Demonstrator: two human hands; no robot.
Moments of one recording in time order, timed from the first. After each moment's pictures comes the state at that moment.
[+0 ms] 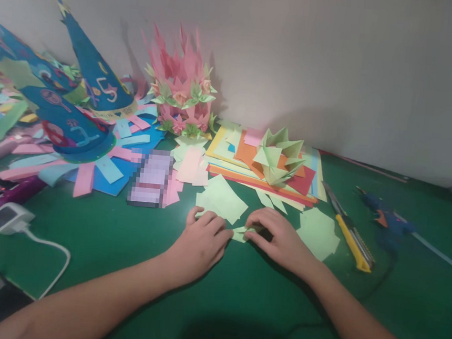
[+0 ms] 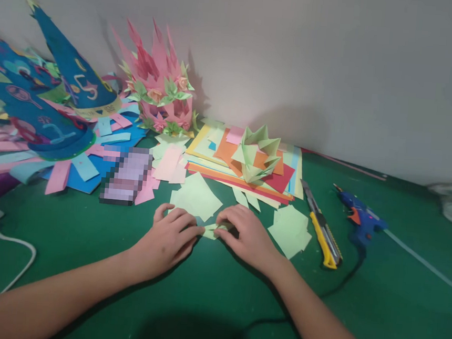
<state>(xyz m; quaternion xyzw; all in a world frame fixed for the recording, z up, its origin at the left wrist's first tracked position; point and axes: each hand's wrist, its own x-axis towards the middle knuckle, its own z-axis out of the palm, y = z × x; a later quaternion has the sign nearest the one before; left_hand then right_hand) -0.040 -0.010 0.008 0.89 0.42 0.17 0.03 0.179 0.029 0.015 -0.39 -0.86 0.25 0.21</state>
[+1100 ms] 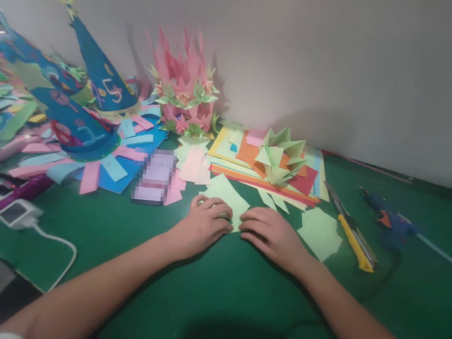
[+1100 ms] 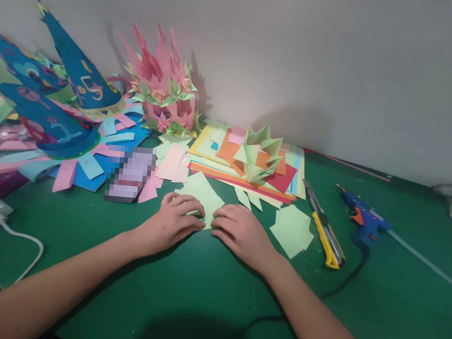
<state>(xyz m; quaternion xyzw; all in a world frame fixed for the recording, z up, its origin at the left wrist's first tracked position) -0.050 0.016 0.013 0.90 0.38 0.18 0.11 0.175 0.033 0.010 -0.30 -0.92 0.16 0.22</state>
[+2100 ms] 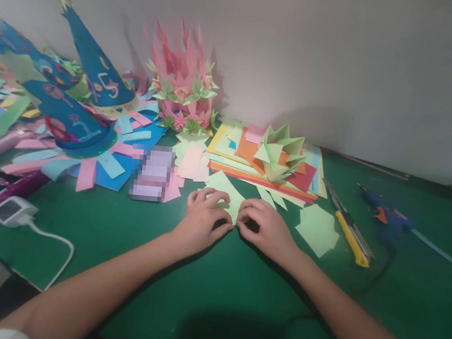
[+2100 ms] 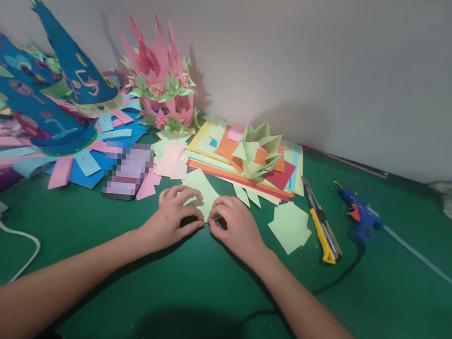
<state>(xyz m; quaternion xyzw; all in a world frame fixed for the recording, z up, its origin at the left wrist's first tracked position) -0.040 0.013 0.012 0.84 0.48 0.22 0.16 0.154 0.032 0.012 -0.40 -0.86 0.20 0.24</state>
